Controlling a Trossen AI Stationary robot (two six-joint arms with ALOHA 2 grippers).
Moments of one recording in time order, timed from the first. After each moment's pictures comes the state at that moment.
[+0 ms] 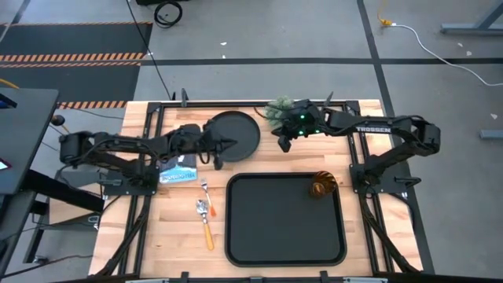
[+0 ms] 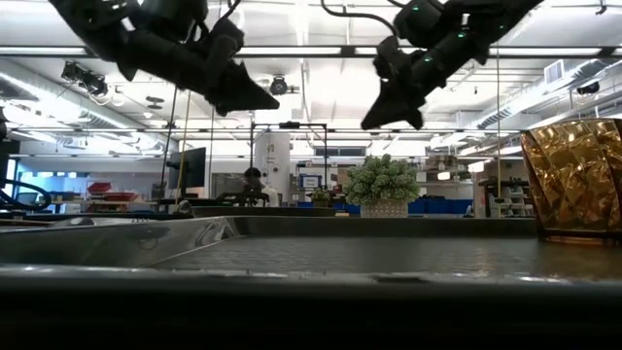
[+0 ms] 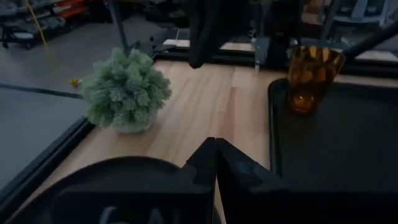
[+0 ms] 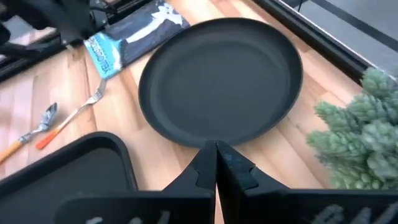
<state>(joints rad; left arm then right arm) 0.23 1.25 0.56 0.43 -0.04 0.01 -0.37 1.38 0.92 -0.18 -0.12 0.21</state>
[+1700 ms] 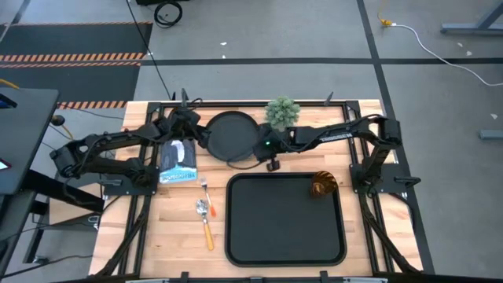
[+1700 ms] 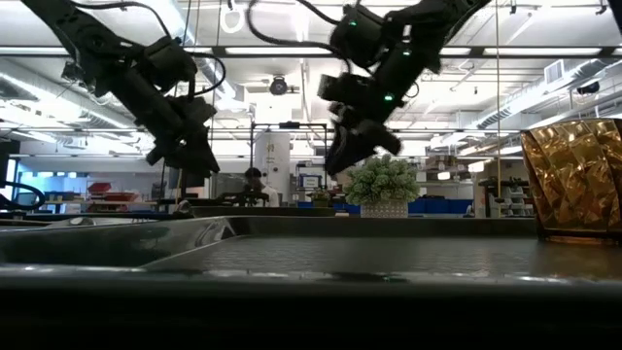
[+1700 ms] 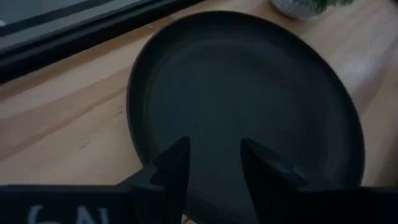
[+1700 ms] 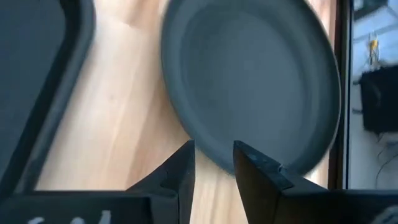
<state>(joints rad) 0.64 1.16 0.51 -0.04 0.01 -0.28 -0.16 1.77 1.16 -0.27 0.19 -0.58</state>
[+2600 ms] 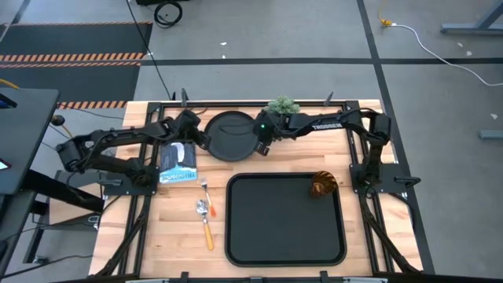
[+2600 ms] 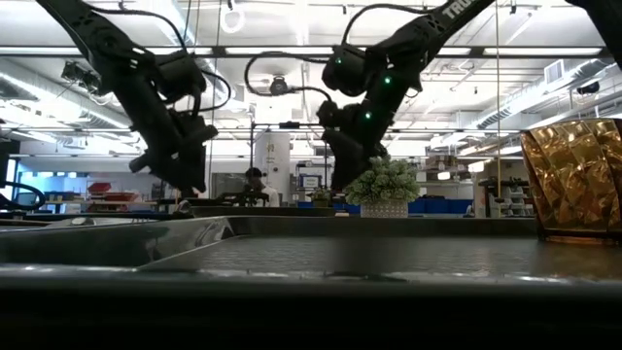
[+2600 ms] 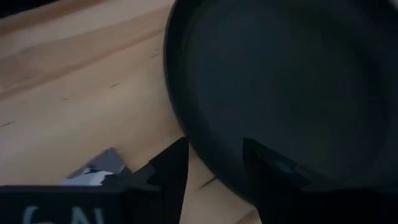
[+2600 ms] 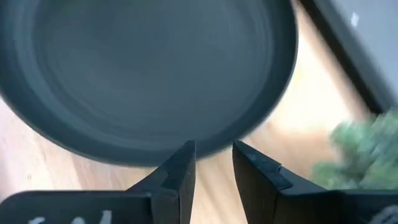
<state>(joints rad) 0.60 1.25 0.55 -0.21 -0.12 -0.43 -0.31 1.86 1.26 -0.38 0.19 0.09</state>
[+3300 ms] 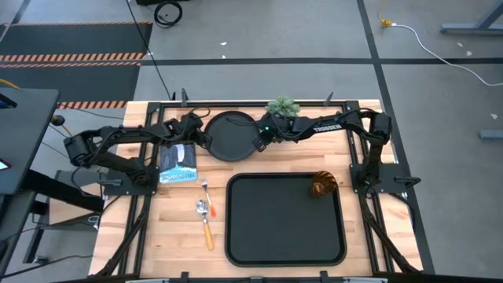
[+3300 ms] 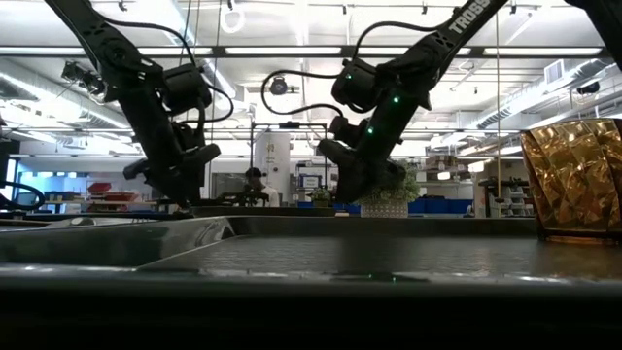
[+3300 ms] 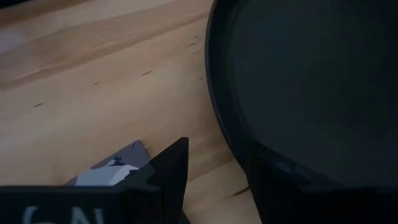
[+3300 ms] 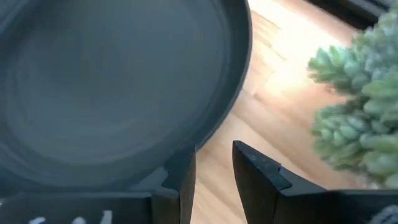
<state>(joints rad) 0.58 1.34 0.55 -0.18 -0.24 -0.51 -0.34 1.85 1.13 -0.20 0.24 0.46</state>
